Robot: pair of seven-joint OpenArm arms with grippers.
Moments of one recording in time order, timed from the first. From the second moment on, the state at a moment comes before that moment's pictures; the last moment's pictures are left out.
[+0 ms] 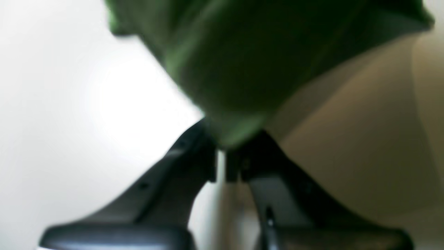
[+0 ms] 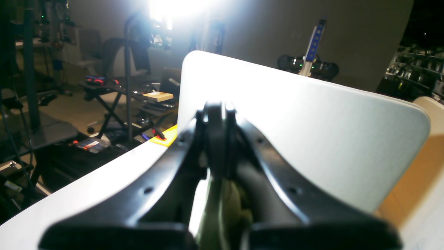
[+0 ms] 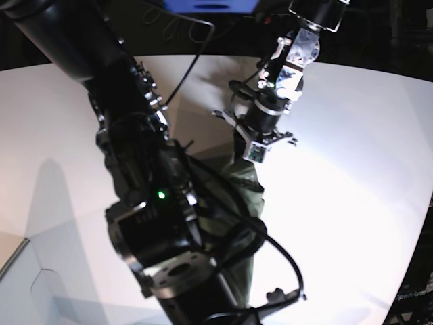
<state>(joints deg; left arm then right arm) 4.9 -5.7 20.2 78.6 -3.8 0.1 6.9 39.2 -8.6 -25.0 116.6 -3.5 -0.2 -49.5</state>
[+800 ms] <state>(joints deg) -2.3 -12.0 -11.2 109.6 -3.4 -0.1 8.1 31.2 -8.9 -1.8 116.8 -4.2 -0.2 -51.3</state>
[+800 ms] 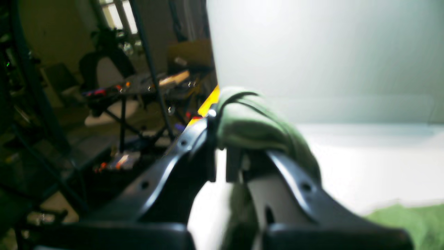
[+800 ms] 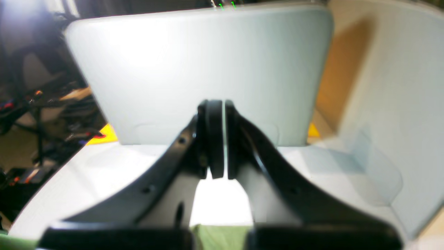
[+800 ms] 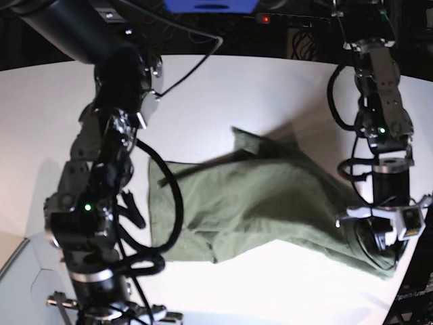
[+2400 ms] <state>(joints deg) -23.8 -4.6 23.3 84.5 -3.4 -0.3 7.4 9.2 0.3 12.2 116.8 -6.9 -0.1 -48.6</state>
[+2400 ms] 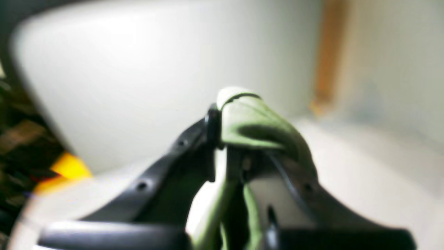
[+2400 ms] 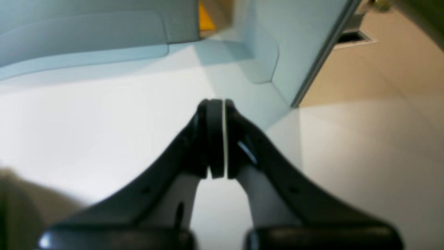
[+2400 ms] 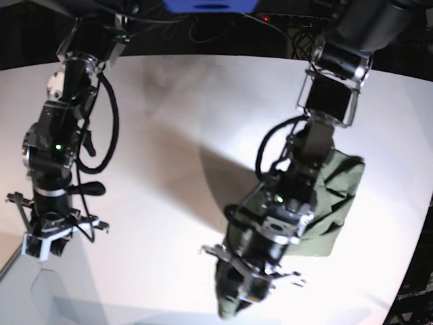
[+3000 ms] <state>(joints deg) -8.2 -1.4 28.1 87.6 -4.0 -0.7 6.4 5.9 2.1 11.9 116.6 -7.0 0.0 -48.9</state>
